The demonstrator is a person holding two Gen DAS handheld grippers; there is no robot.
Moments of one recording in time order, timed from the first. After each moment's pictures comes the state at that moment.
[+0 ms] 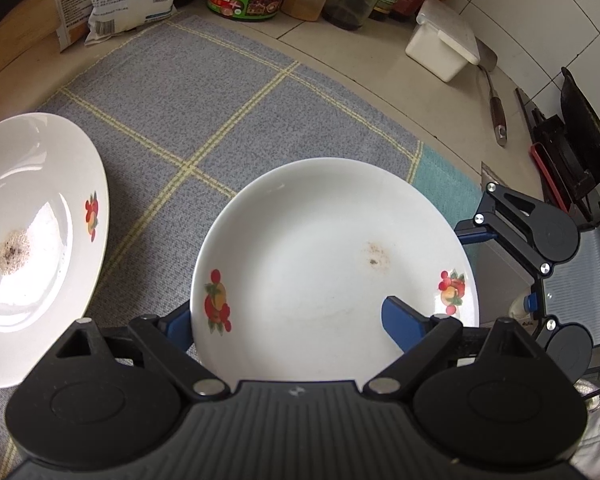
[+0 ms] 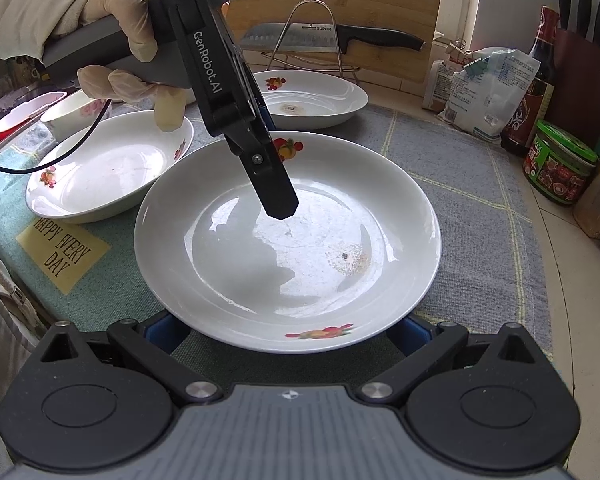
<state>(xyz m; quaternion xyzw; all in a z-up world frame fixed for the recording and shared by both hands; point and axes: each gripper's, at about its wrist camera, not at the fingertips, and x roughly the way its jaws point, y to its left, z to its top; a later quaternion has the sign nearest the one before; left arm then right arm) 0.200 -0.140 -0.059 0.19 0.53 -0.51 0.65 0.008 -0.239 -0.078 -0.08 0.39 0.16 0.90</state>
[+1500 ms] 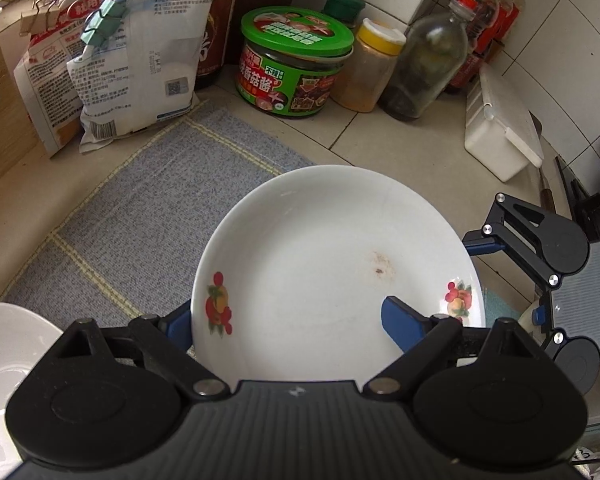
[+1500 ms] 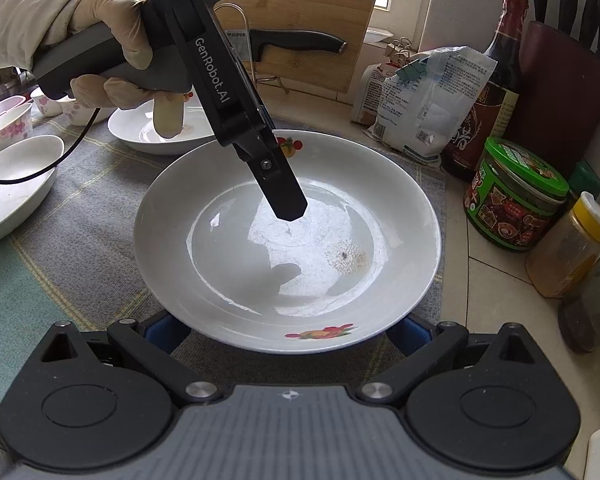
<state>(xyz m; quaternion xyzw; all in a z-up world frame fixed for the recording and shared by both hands) 0.288 -0.234 -0.069 0.17 0.50 -0.50 0.69 0.104 -0.321 -0.078 -0.11 0.39 0.16 0.90</state>
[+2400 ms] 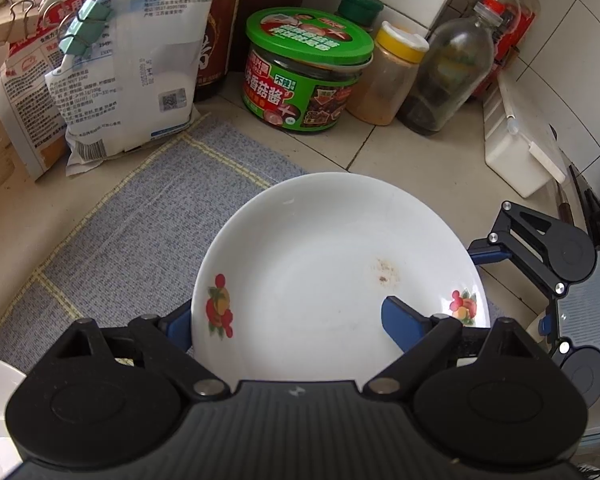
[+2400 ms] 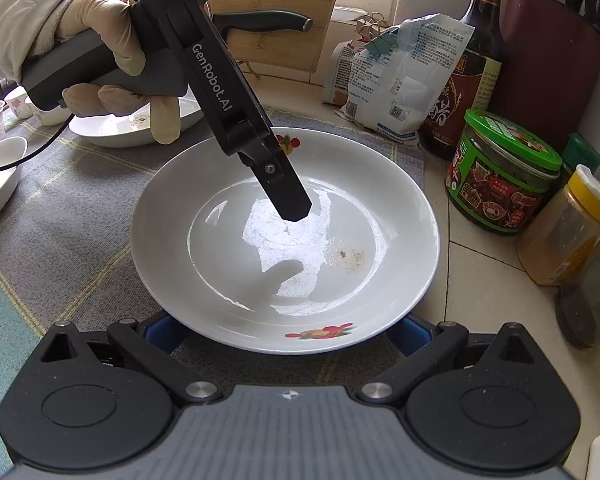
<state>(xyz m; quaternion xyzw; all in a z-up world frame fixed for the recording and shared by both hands) 0.302 -0.259 -0.083 0.17 0.49 -0.49 0.70 0.124 -0.342 -0.092 -0.10 0.40 0.14 0.90</state>
